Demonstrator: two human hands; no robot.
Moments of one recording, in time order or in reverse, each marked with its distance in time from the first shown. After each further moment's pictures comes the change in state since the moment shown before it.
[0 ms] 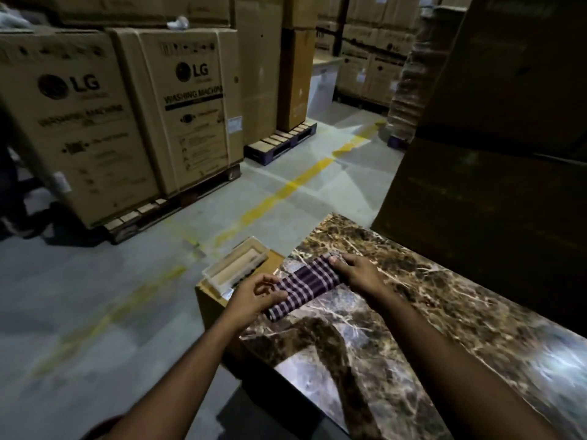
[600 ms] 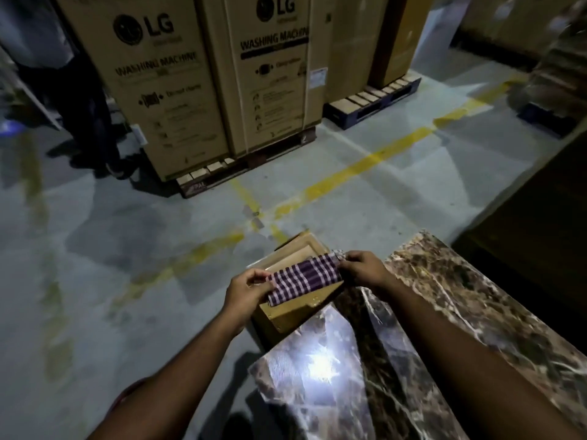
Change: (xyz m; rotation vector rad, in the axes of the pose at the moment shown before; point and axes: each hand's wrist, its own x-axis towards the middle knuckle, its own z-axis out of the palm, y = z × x) left_hand 0.145 -0.072 -0.099 -0.084 0.534 -0.346; right_hand 0.258 0.015 0.106 -0.138 -0.377 0.167
